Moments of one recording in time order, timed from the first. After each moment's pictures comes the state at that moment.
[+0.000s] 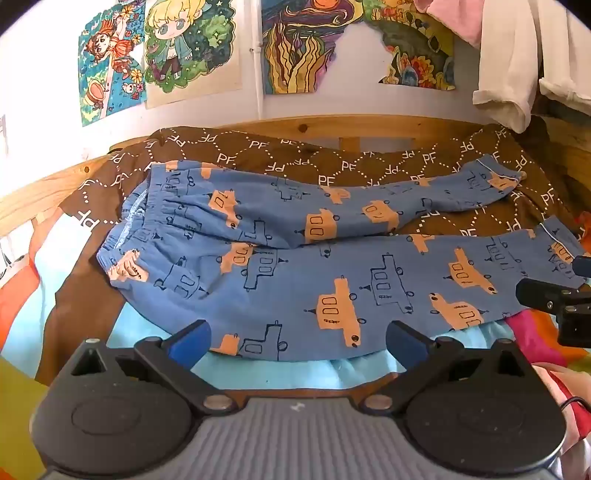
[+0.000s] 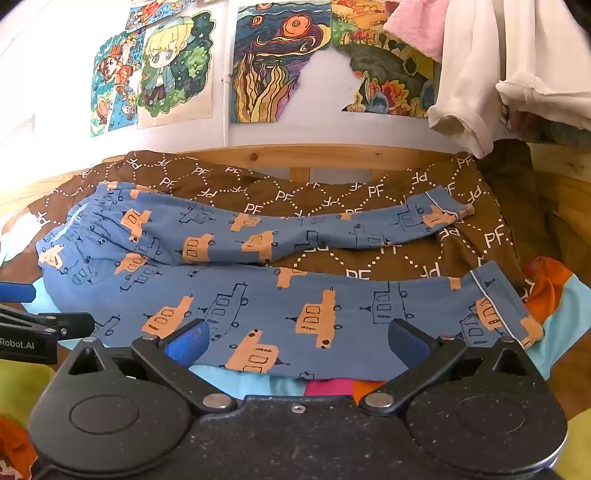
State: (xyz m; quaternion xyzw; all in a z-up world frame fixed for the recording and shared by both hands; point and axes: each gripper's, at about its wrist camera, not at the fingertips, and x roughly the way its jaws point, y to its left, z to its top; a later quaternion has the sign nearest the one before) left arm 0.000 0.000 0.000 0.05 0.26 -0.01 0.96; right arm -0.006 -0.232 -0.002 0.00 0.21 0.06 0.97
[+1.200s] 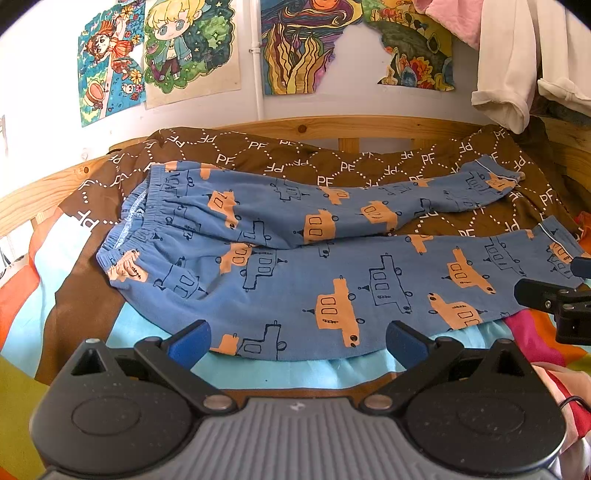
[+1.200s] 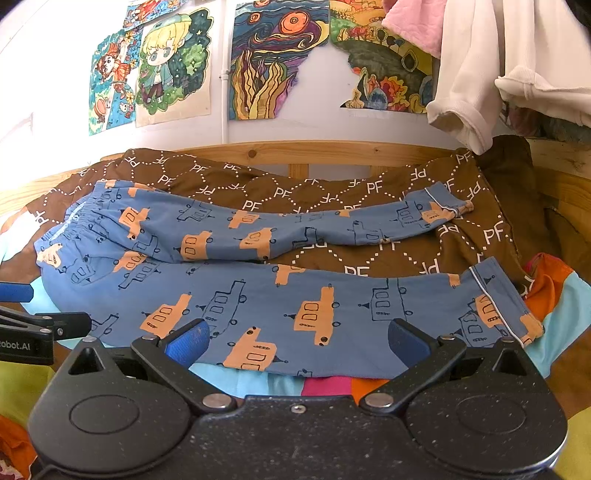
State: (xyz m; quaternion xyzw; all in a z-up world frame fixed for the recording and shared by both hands) left arm -0.001 0.000 0.000 0.05 0.26 -0.01 0.96; right arm -0.005 -0.232 -0.003 0.00 0.22 0.06 0.97
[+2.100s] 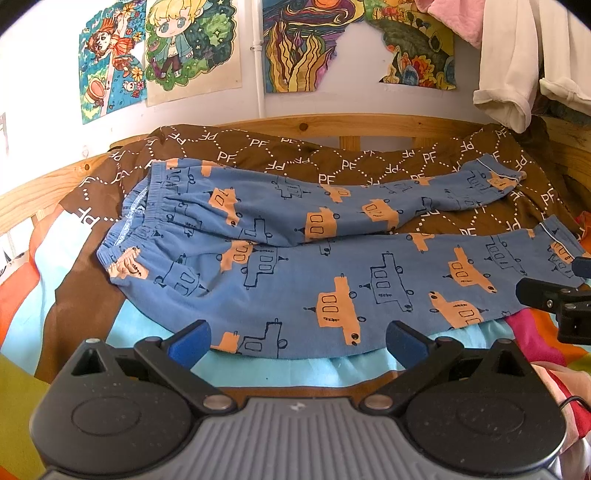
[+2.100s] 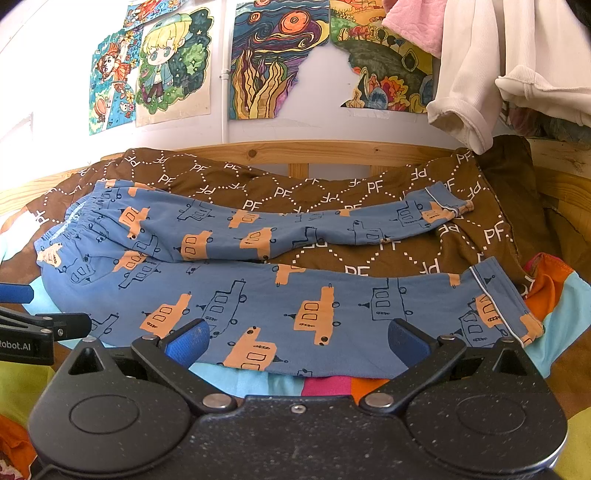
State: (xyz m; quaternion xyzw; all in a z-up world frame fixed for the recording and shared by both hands) left arm -0.001 0.000 -0.001 0.05 0.27 -0.01 0.96; right arm -0.005 -0.232 -0.002 0.00 0.22 0.06 0.97
